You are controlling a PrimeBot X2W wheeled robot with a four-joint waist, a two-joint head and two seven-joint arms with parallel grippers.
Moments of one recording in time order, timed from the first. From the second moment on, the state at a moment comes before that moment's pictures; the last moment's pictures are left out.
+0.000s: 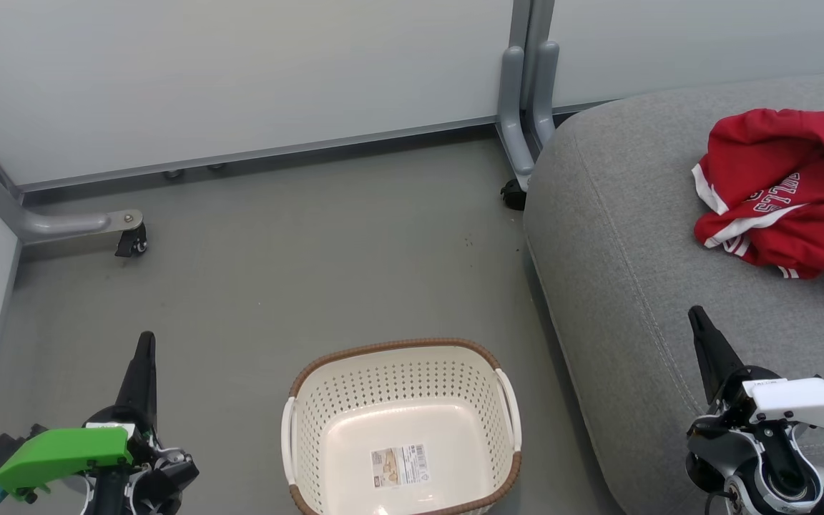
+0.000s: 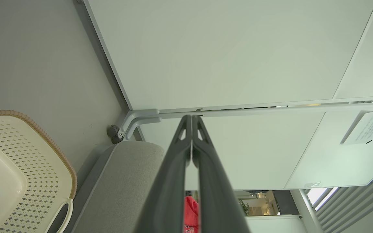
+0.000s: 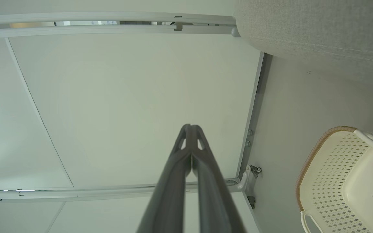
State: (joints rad) left arm -0.09 0.08 0.07 0.24 -1.61 -0.12 0.07; right arm -0.09 -0.08 -0.07 0.24 1.61 0.13 0.07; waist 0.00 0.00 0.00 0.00
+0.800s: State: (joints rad) left arm -0.10 0.07 0.08 0.24 -1.64 -0.13 0.09; right arm -0.10 -0.07 -0.08 0.24 1.64 0.13 0.09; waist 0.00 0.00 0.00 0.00
